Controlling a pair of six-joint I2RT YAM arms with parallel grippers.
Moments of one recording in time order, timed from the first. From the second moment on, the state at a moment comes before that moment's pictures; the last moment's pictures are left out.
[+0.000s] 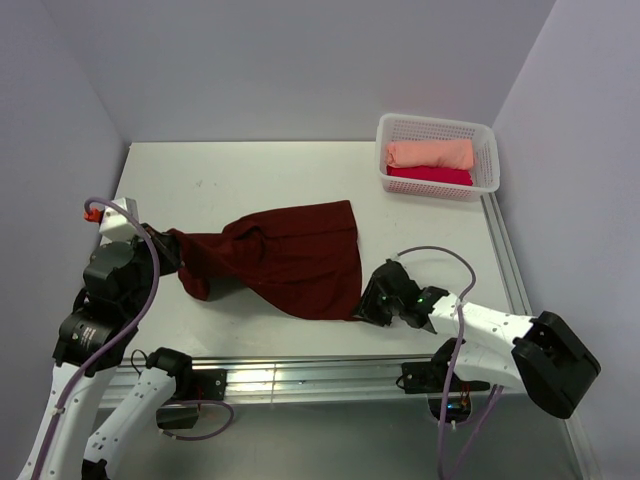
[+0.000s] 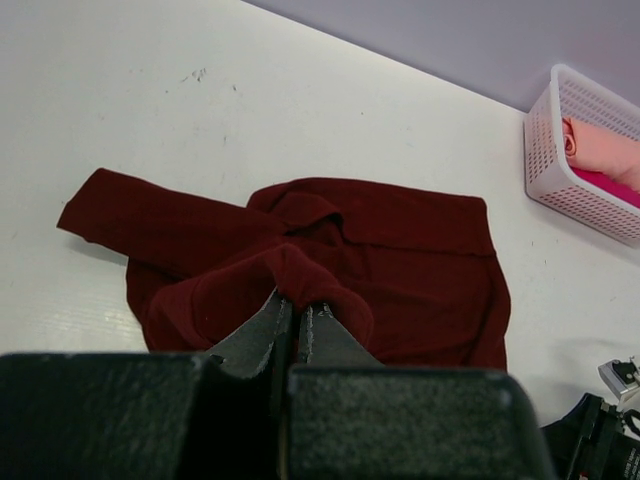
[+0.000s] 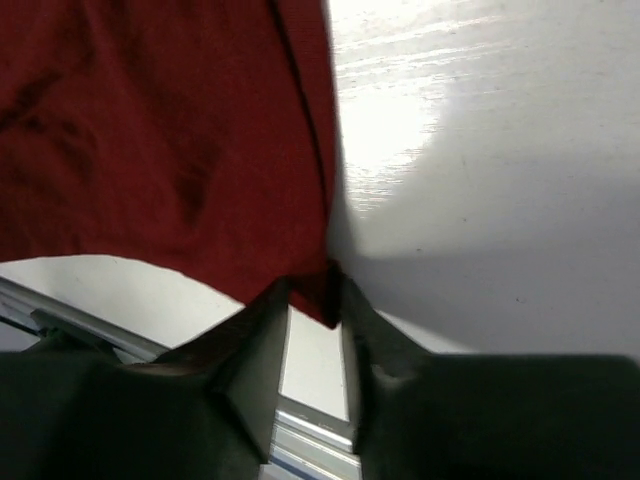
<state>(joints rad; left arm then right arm) -0.32 0.54 0.97 -0.69 -0.26 -0.47 0.71 1.09 0.35 -0.21 -0.06 1.12</state>
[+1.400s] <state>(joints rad) -0.30 1.11 1.43 -0.69 -0.28 -0.47 0.45 1.39 1.15 -0.43 -0.06 0.74</state>
